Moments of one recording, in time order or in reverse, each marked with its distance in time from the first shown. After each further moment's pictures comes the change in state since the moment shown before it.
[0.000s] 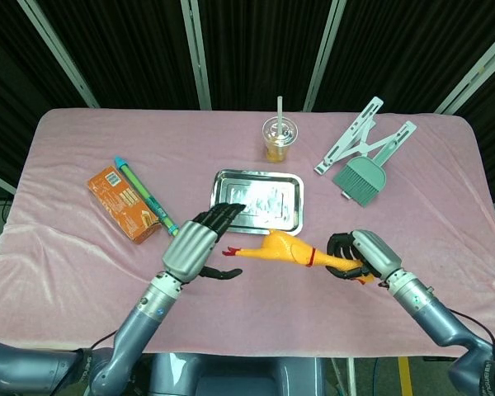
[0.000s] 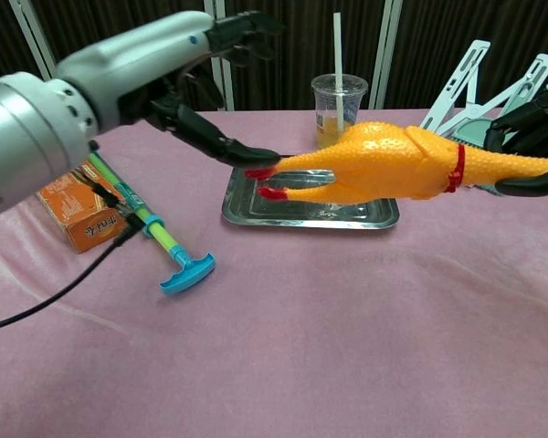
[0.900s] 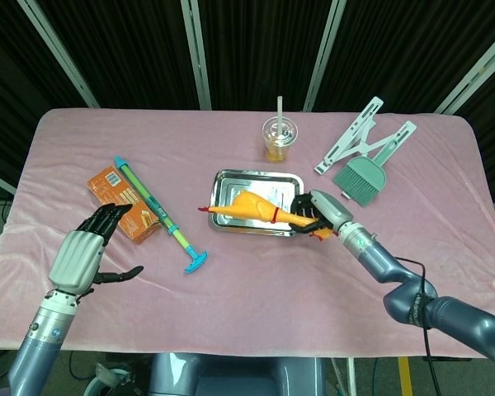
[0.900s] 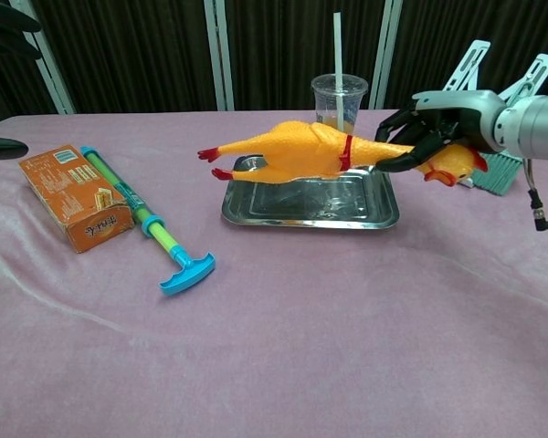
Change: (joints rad) left arm 0.297 0.404 0.169 -0.134 0.141 0.172 -0.178; right arm 0.269 -0.322 0.156 0.420 0.163 -0.343 0.091
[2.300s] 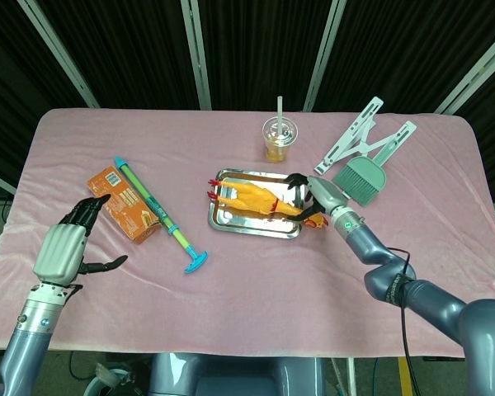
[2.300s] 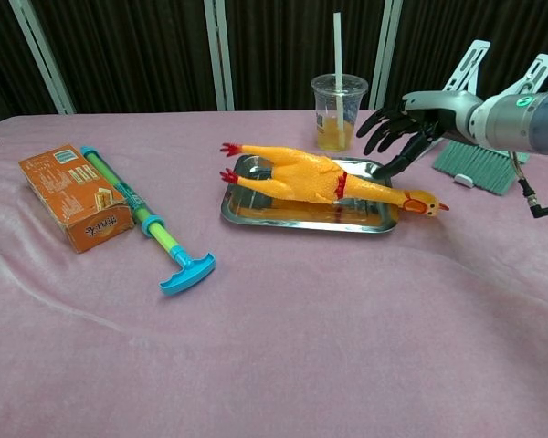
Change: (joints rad) left arm 0.057 0.033 -0.090 0.035 -0.084 -0.050 -0.021; right arm 0.062 -0.121 0.052 0.227 0.084 -0.096 -0.125
